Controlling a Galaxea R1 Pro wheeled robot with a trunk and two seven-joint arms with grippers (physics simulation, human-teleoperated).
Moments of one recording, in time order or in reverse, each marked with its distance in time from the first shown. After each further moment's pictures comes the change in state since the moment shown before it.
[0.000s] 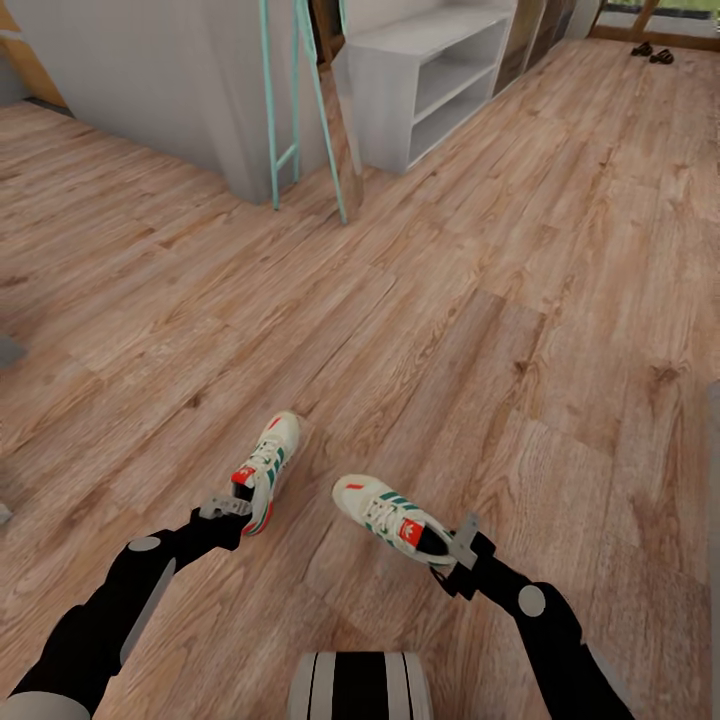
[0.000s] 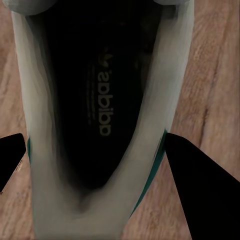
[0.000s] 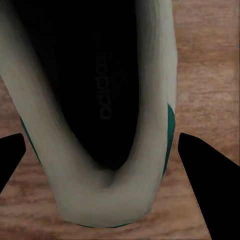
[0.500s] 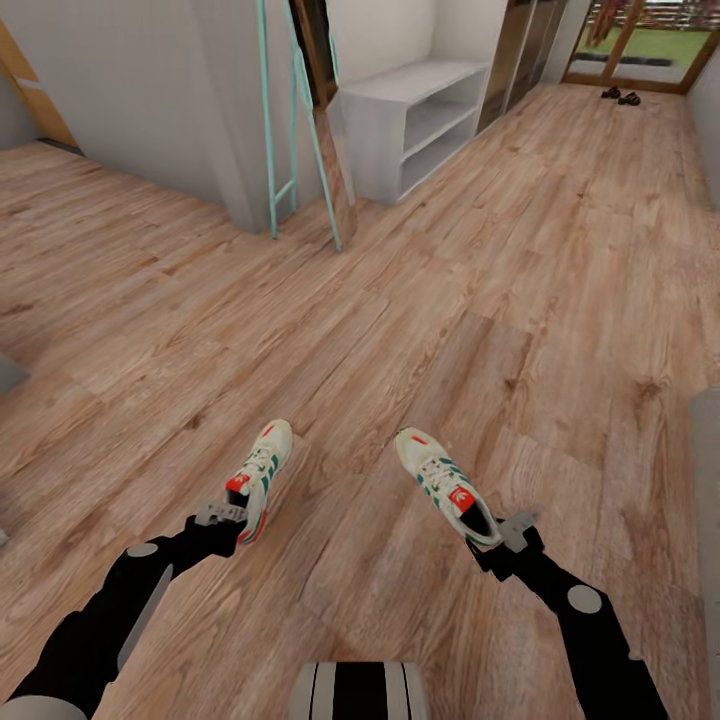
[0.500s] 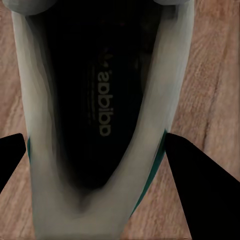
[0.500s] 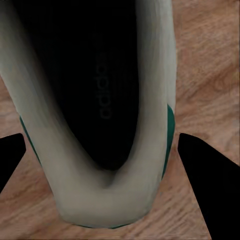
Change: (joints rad) left arm 0.007 0.003 0.012 0.034 -0.001 -0.001 0.020; right arm 0.001 0.002 -0.232 -0.075 -0.210 0.079 0.002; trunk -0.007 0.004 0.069
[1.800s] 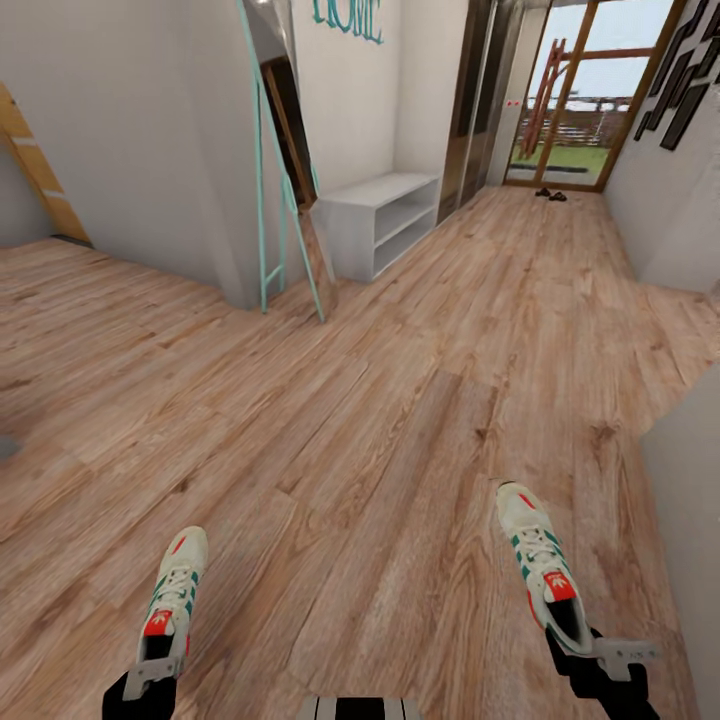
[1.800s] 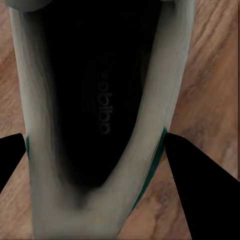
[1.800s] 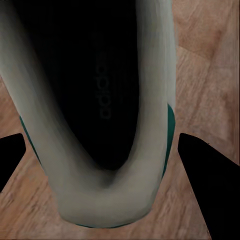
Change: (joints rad) left arm 0.126 -0.010 0.003 0.799 0.169 -0.826 0.333; right arm 0.102 0.055 -0.639 0.199 -0.026 -0.330 0.005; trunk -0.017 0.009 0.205
